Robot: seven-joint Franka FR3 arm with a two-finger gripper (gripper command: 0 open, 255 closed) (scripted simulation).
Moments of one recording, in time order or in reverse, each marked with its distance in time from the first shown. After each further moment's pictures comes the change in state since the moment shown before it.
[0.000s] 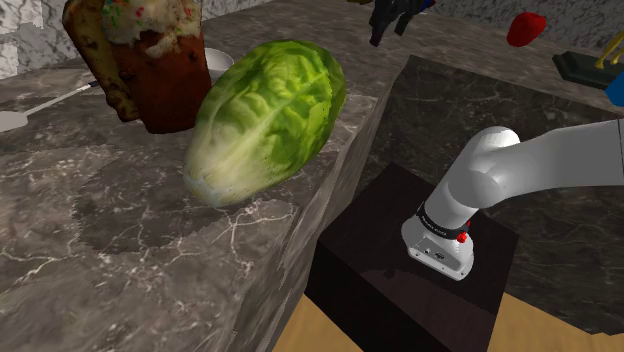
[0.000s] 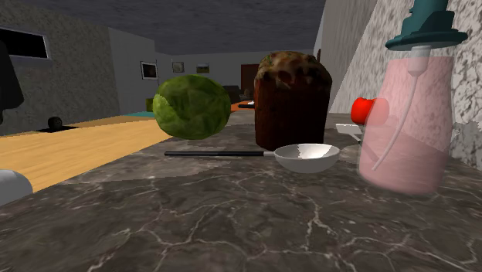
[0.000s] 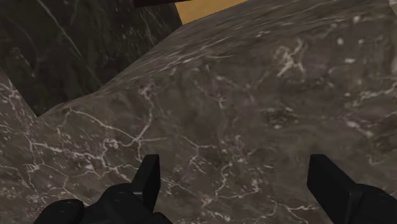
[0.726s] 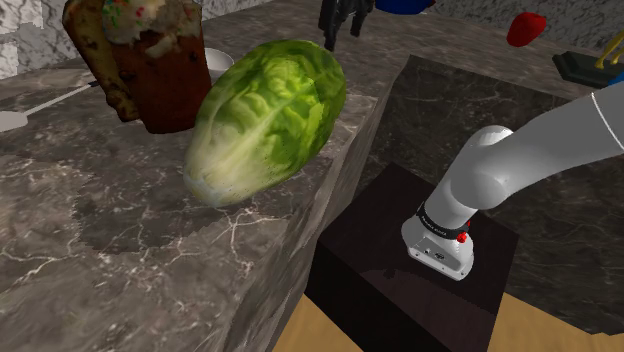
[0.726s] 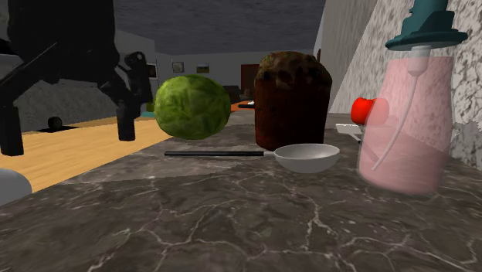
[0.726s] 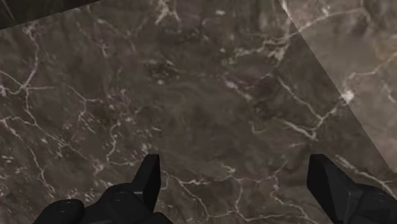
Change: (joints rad) arm 0.059 0.288 0.143 0.227 0.069 -0.060 0.078
